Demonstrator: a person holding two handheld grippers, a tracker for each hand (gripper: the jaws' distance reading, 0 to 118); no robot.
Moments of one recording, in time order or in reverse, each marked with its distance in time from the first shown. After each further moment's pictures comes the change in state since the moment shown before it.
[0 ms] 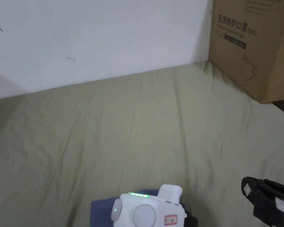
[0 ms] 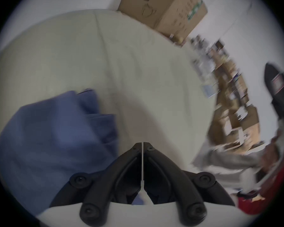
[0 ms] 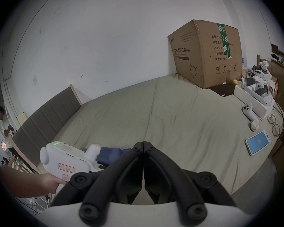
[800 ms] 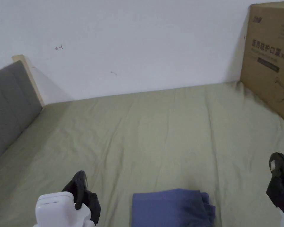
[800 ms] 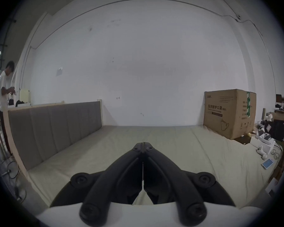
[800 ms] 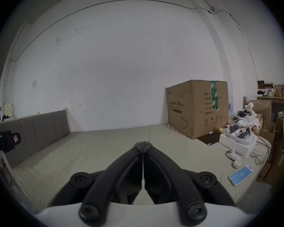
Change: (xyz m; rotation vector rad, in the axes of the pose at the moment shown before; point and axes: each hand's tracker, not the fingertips) left arm 0.041 -0.153 0.267 1.066 0.964 -0.093; right arm -0.075 -0.017 0.038 0.468 -0.146 0.191
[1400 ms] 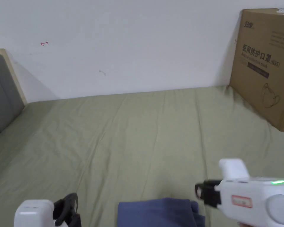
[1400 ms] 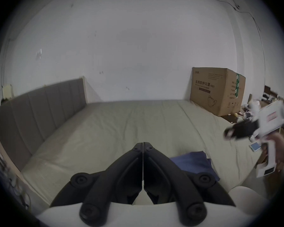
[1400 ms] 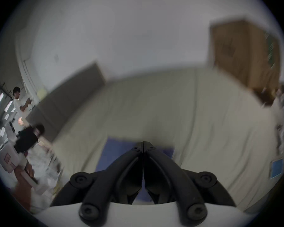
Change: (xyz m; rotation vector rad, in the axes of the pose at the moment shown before) left arm -0.025 -0.011 -0.045 -0.307 -0.194 0.014; right arm -0.031 -0.043 -0.160 -0.936 0.486 -0.079
